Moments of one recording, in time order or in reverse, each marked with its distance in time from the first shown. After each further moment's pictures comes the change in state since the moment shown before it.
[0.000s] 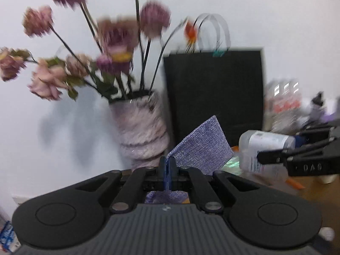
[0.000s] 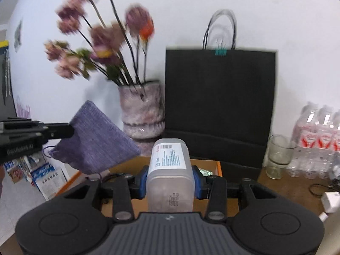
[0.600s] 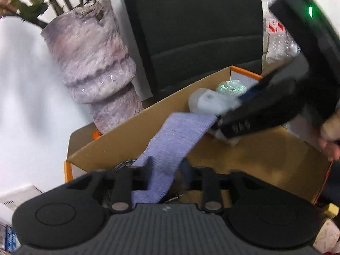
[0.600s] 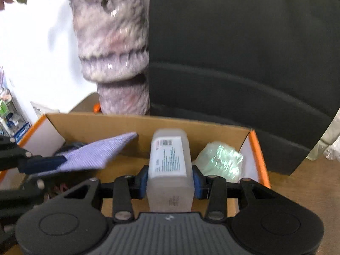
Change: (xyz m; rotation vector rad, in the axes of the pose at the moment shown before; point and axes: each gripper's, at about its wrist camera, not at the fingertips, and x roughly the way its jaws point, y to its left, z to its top) left arm 0.107 -0.006 -0.055 0.147 0.310 -0.165; right arm 0.179 -0.003 -0.016 -0.009 0.354 -0.066
